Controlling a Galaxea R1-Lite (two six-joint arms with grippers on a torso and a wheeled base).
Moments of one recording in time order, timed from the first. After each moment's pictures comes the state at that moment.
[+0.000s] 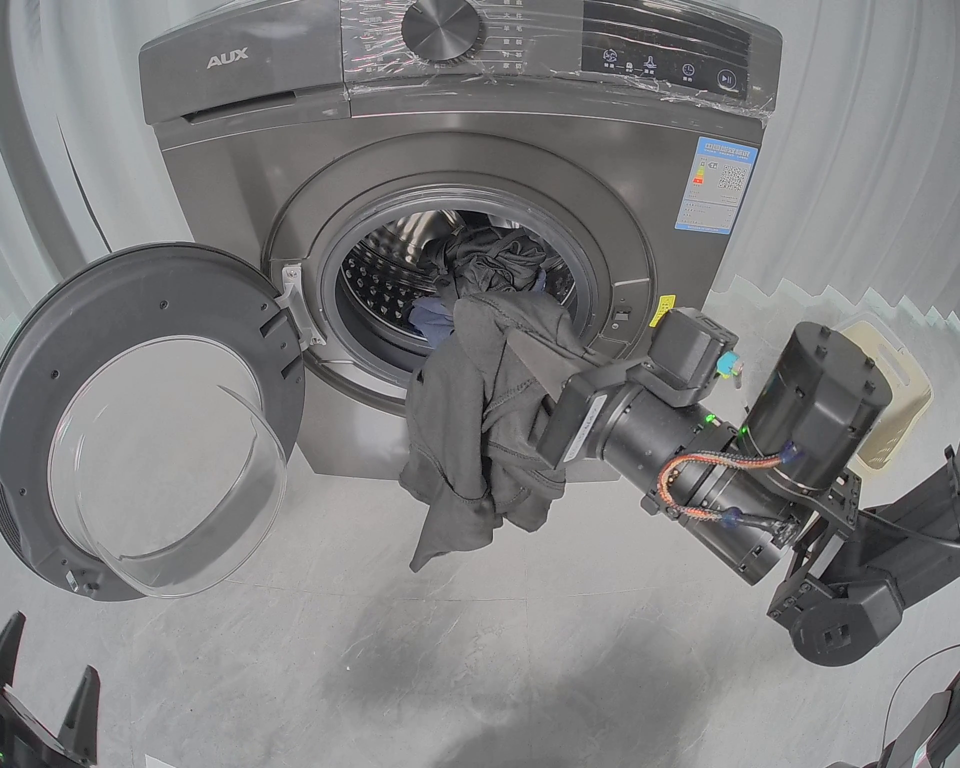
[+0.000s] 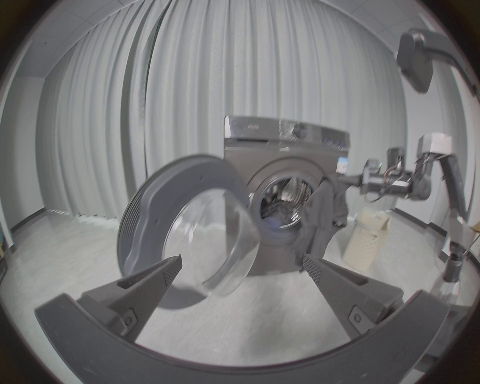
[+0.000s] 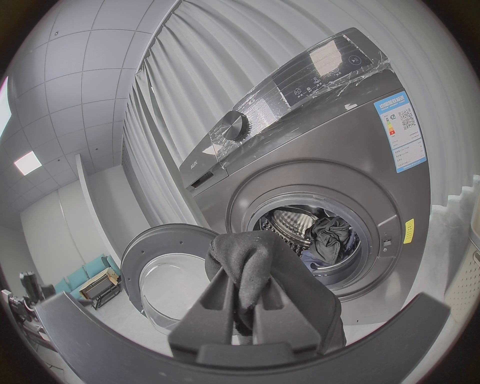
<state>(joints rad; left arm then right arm) 0.01 0.05 -0.10 -0.07 -0.10 0.00 0.84 1.81 -0.82 -1.26 -0.13 0.19</state>
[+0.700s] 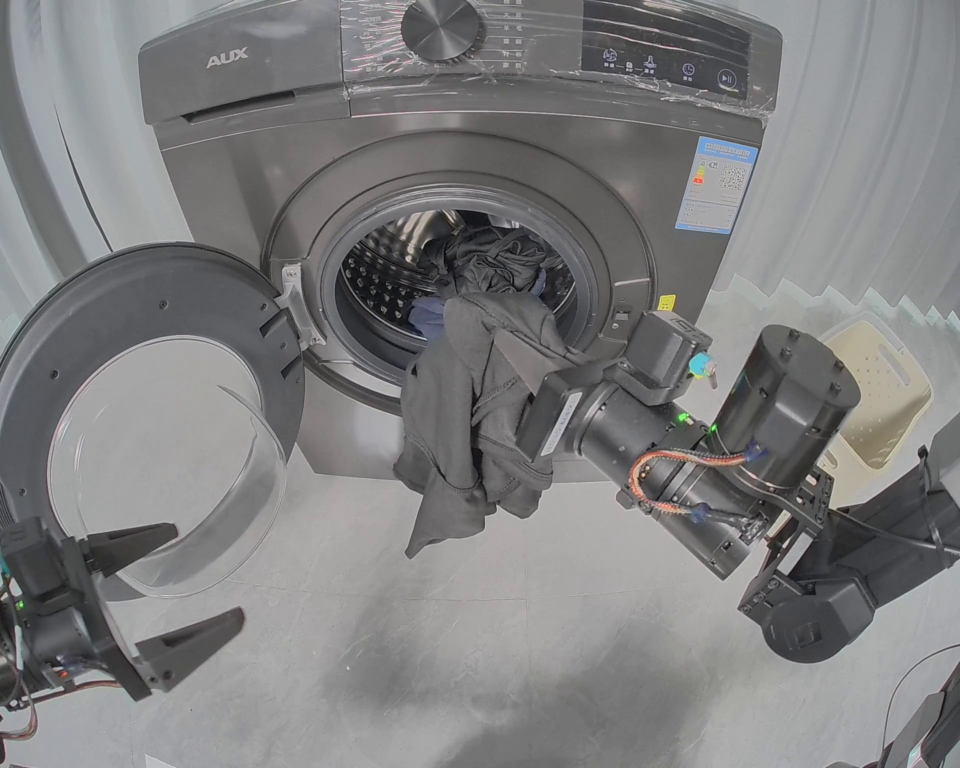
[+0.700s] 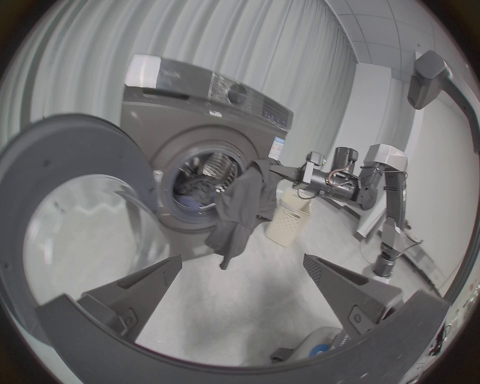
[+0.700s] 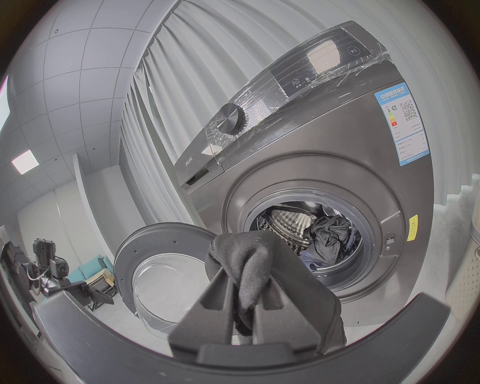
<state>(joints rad) -0.25 0.90 -0.24 -0.51 -0.42 0.02 0.84 1.88 -0.86 -1.28 -0.15 0.19</state>
